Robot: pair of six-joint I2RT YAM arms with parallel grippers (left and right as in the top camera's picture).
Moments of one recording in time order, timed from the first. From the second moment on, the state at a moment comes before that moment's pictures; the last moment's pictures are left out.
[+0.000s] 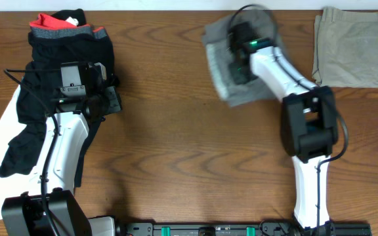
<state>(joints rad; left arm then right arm) 0.11 1.49 1.02 -0.57 0.20 -0.17 0.26 2.33 1.85 -0.81 0.19 -0.01</state>
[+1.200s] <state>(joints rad) 0.11 1.49 1.02 -0.57 0.20 -0.17 0.36 2.39 1.98 -0.84 0.26 -0.22</state>
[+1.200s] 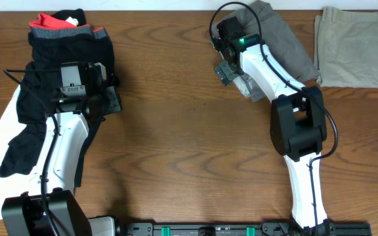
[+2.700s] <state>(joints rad) 0.11 1.49 1.02 -0.57 0.20 -0.17 0.34 2.15 2.10 -0.87 0.55 0.03</state>
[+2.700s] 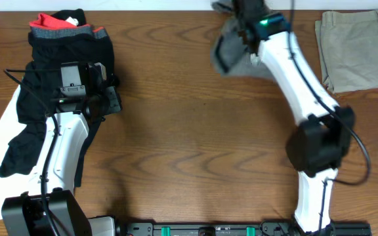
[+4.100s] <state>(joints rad) 0.11 1.49 1.02 -0.57 0.18 -0.17 -0.11 1.98 2.17 -1.19 0.89 0.79</state>
